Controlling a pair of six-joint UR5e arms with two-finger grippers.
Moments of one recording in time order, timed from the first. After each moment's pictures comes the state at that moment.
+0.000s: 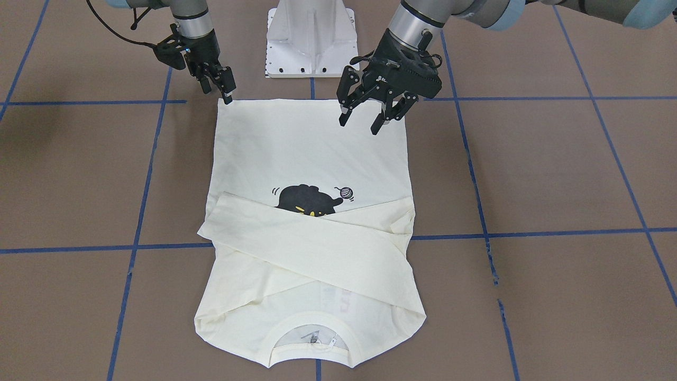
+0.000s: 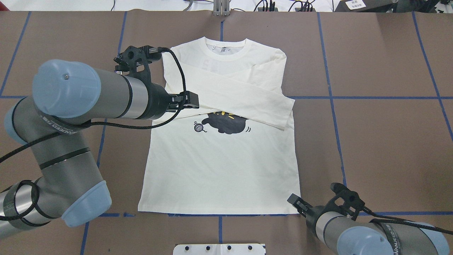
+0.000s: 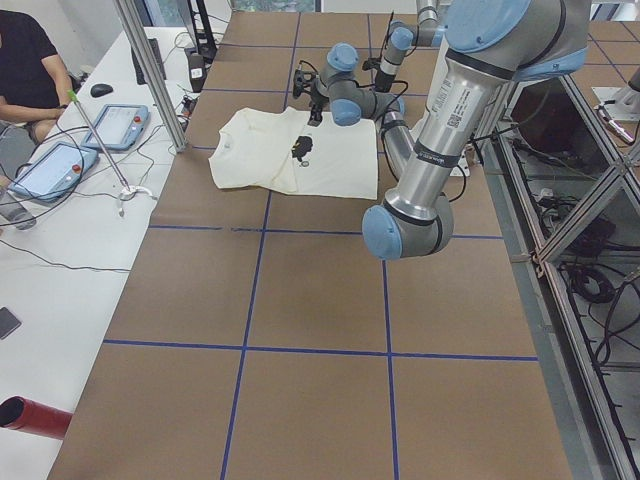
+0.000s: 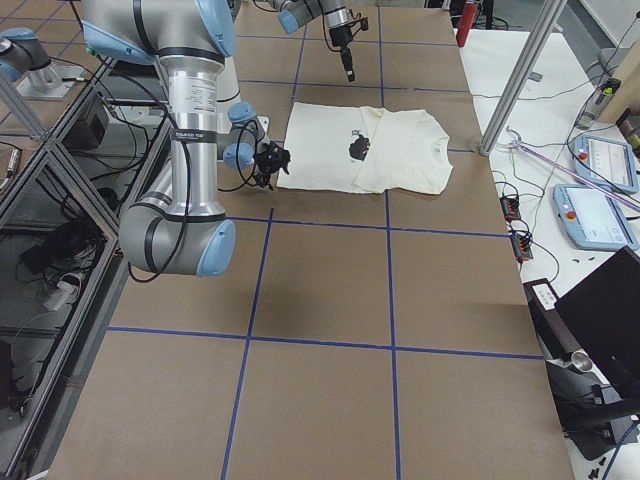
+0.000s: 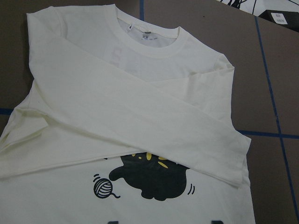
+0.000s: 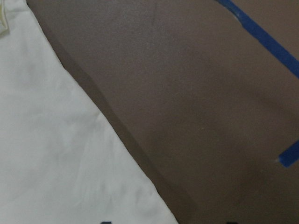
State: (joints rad) left arm -0.59 -2.09 -1.99 -1.88 -1.78 -1.34; right arm 0.04 -1.56 2.12 -1.31 1.32 2.24
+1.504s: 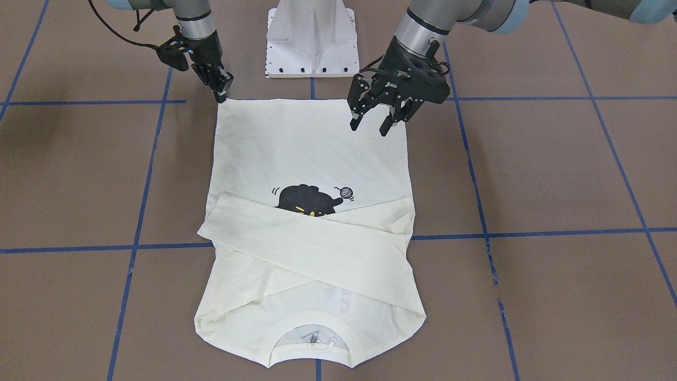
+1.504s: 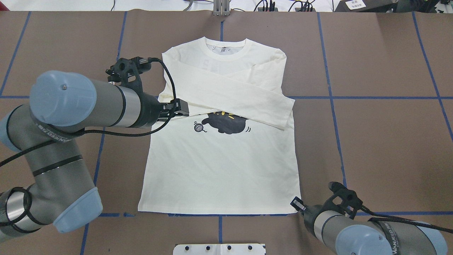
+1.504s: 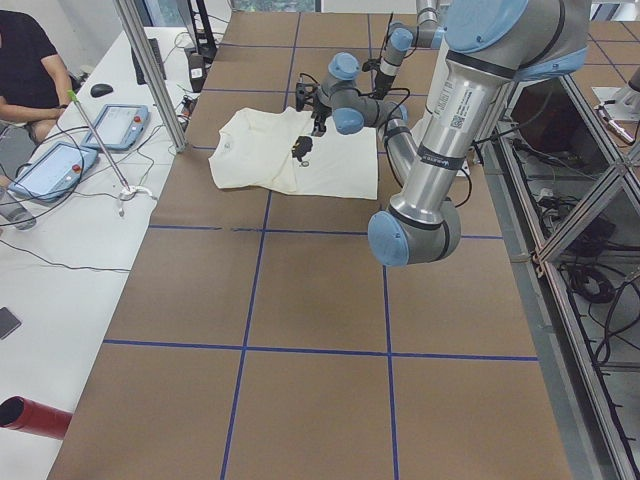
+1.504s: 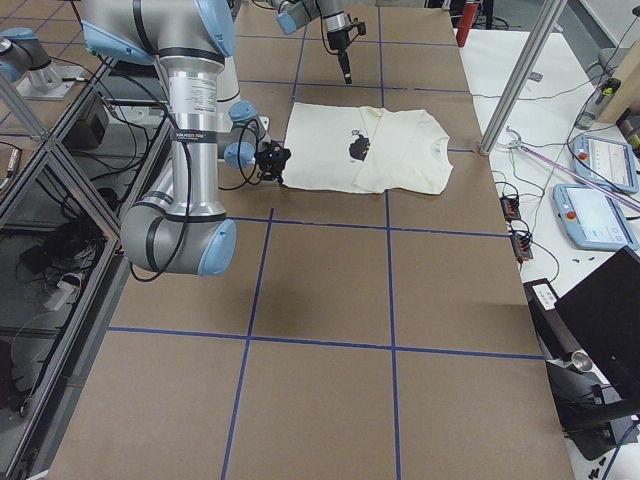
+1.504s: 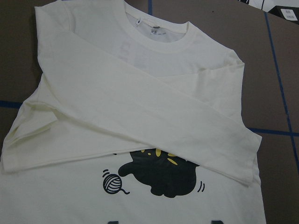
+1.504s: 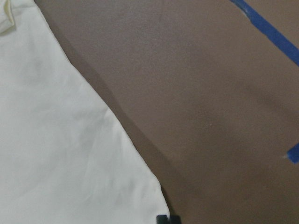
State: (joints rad) left arm -0.56 -2.00 -2.00 -1.88 -1.78 -1.45; right arm 0.05 -1.55 2.14 -1.31 1.33 2.23
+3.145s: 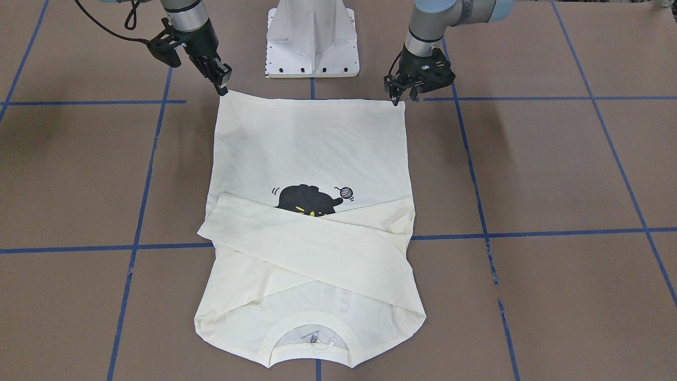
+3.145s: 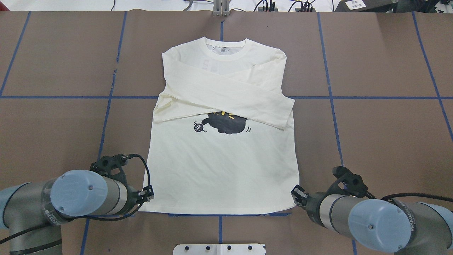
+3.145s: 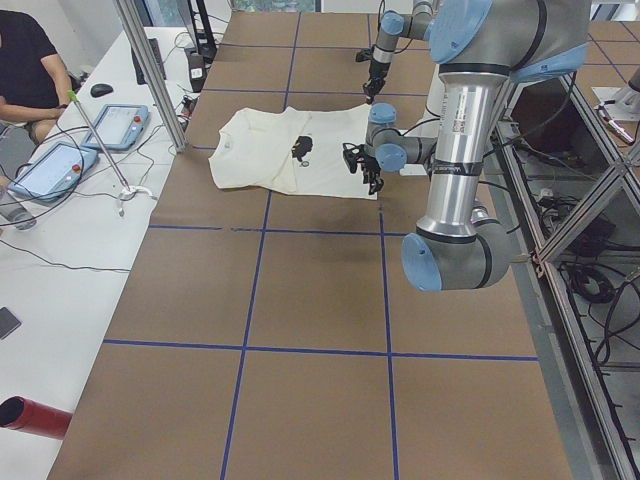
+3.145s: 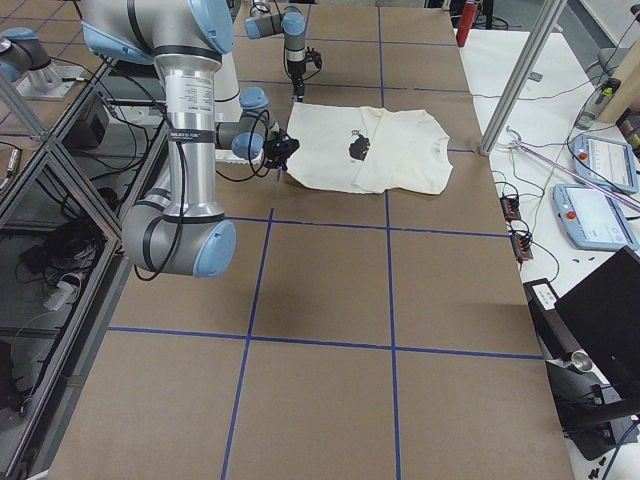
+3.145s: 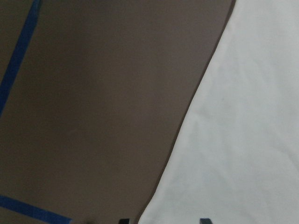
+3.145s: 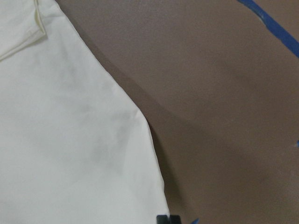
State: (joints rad) left arm -0.25 -1.75 -2.06 -1.70 -1.73 -1.73; right arm 0.15 -1.54 2.20 -1.31 1.49 2.20
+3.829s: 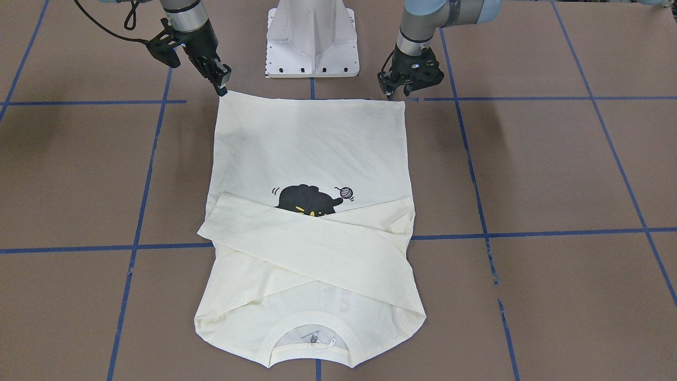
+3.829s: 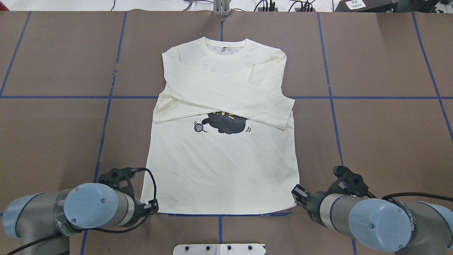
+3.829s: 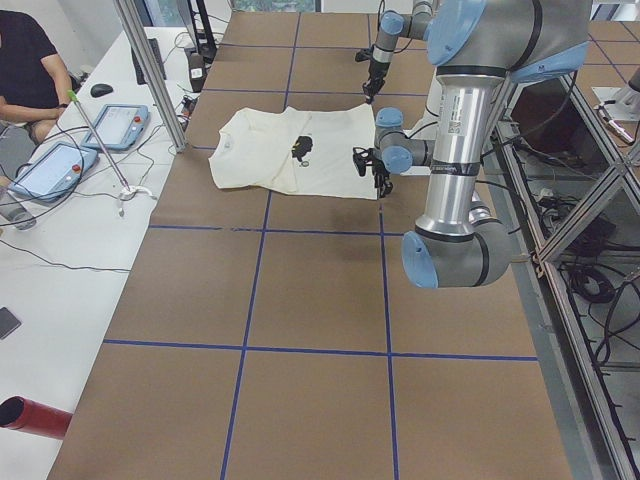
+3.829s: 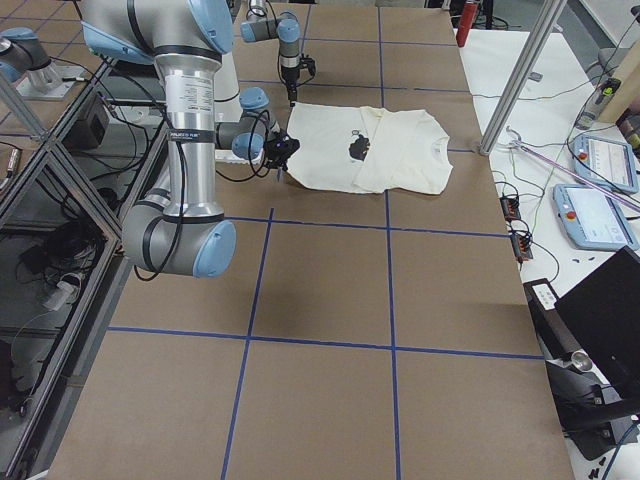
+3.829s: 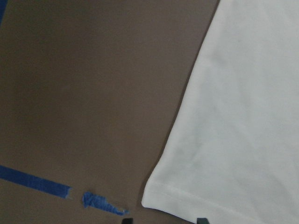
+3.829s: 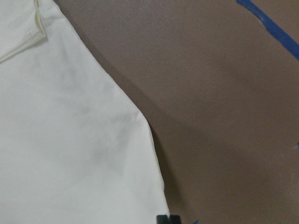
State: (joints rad) left arm -0.21 -1.76 -2.04 -1.70 -1.73 -1.72; right arm 0.15 -1.54 2.20 -1.31 1.49 2.20
